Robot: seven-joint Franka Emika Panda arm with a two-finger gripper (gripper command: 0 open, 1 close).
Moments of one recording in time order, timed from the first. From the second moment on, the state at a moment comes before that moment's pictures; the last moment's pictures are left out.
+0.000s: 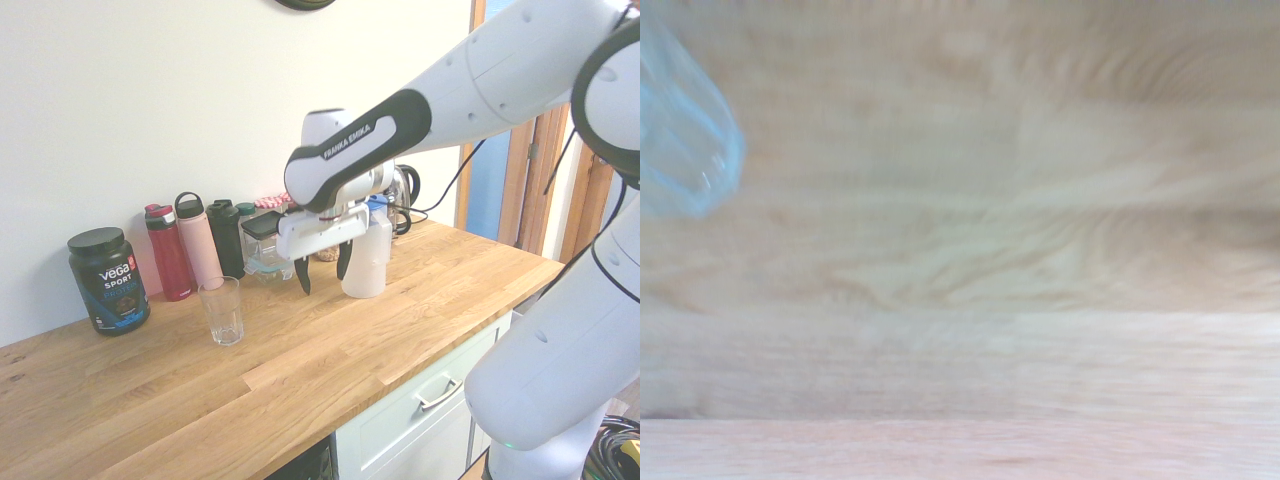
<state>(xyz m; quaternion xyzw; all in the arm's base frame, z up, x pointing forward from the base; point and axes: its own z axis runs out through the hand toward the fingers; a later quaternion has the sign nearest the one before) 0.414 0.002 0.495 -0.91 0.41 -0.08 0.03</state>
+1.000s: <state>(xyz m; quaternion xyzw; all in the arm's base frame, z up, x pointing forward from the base) 0.362 -0.136 0.603 -0.87 0.48 -0.11 0.03</state>
